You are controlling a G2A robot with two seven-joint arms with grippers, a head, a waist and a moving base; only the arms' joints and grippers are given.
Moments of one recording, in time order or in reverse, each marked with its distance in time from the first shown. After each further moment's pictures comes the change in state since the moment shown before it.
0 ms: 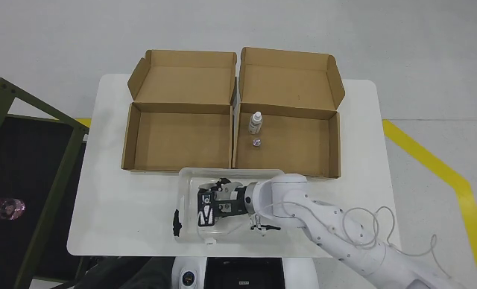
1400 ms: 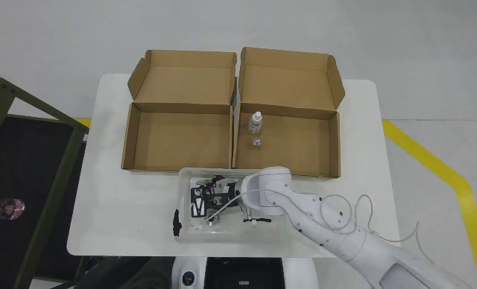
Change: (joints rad) left arm 0.000 0.000 0.000 0.000 0.000 0.000 0.000; right arm 0.085 -0.090 -0.072 0.209 -0.012 -0.015 -0.028
